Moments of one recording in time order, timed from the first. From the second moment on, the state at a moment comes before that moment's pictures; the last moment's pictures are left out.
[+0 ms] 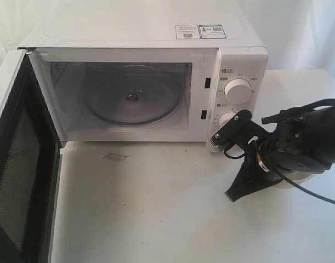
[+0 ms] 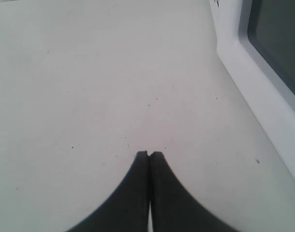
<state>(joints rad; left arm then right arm) 0.03 0.00 0.02 0.05 0.45 0.04 0.39 1.69 -0.78 -0.77 0.39 0.49</state>
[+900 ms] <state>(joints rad) 0.03 0.00 0.02 0.05 0.45 0.04 0.39 1.60 -0.82 -0.76 0.41 0.49</state>
